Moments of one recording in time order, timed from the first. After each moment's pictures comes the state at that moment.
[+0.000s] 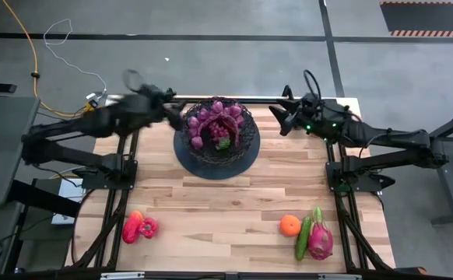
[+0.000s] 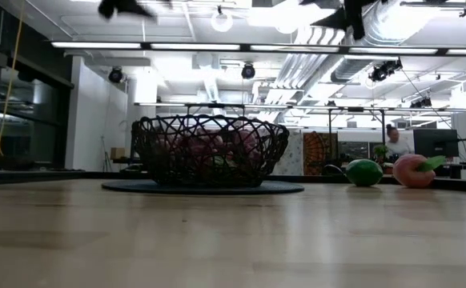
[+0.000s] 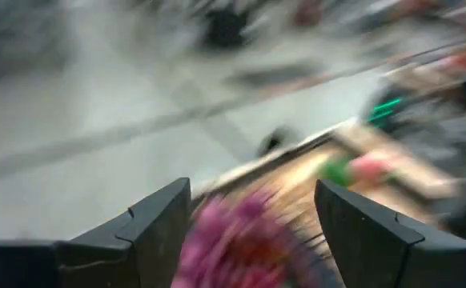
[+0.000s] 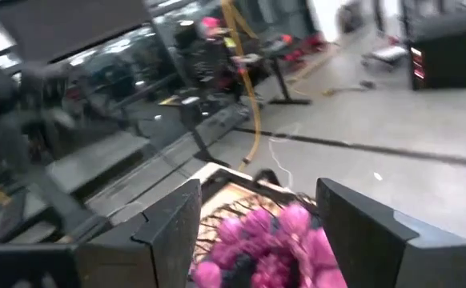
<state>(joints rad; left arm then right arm) 0.29 0.96 1.11 -0.46 -0.58 -0.36 -0.19 0.93 0.85 0.04 0.40 0.41</state>
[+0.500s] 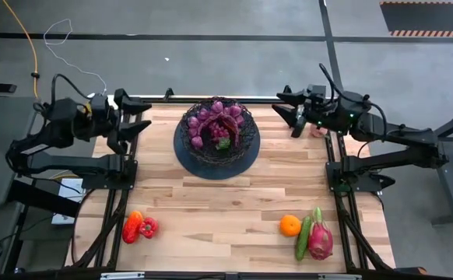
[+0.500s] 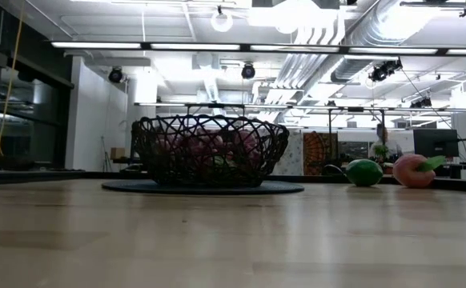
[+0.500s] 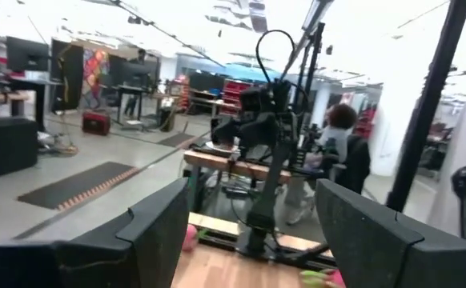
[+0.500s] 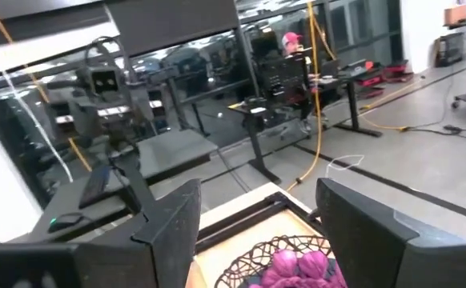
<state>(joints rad) 0.27 0.54 0.96 -0.26 -0.03 -0.17 -0.18 0.93 1.04 -0.05 0.18 0.25</state>
